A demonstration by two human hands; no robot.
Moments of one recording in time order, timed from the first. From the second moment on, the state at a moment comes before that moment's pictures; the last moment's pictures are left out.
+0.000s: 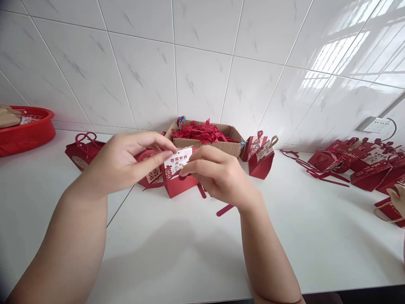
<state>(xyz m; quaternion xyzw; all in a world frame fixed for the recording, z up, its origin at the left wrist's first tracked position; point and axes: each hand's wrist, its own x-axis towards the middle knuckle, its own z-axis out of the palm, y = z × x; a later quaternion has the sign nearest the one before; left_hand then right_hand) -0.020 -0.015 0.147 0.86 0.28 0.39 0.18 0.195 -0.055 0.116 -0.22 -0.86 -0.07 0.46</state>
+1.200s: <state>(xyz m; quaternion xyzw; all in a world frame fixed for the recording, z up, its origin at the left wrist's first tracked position) -0.014 0.052 0.105 0.85 0.42 0.26 0.17 0.213 0.042 0.026 -0.37 -0.71 0.33 0.50</state>
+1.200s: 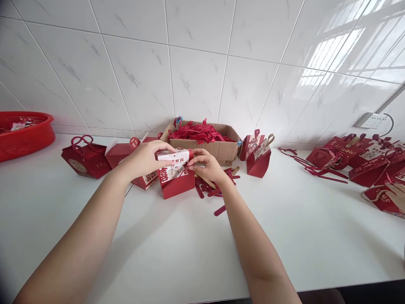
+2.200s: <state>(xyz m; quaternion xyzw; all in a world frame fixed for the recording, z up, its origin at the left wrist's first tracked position) -0.020 0.056 0.100 0.81 0.52 0.24 0.15 0.208 0.038 0.025 -0.39 -0.74 0.25 0.49</state>
